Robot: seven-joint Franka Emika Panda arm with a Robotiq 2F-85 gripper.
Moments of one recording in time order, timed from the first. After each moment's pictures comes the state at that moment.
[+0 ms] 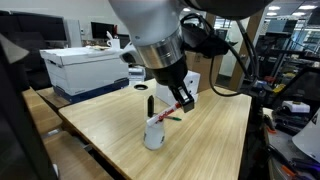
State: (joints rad) arm 0.45 0.40 0.31 -1.84 -0.44 1.68 0.10
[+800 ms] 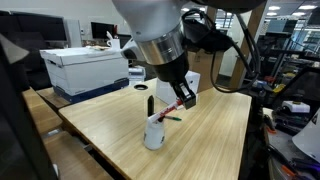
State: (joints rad) arm 0.45 0.39 0.31 -1.83 -0.44 1.65 0.10
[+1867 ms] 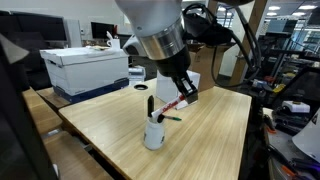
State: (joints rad) arm 0.45 0.38 0.31 -1.82 -0.44 1.60 0.10
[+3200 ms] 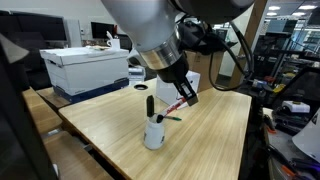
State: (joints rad) arm 0.45 0.43 0.28 -1.80 -0.44 1.56 0.10
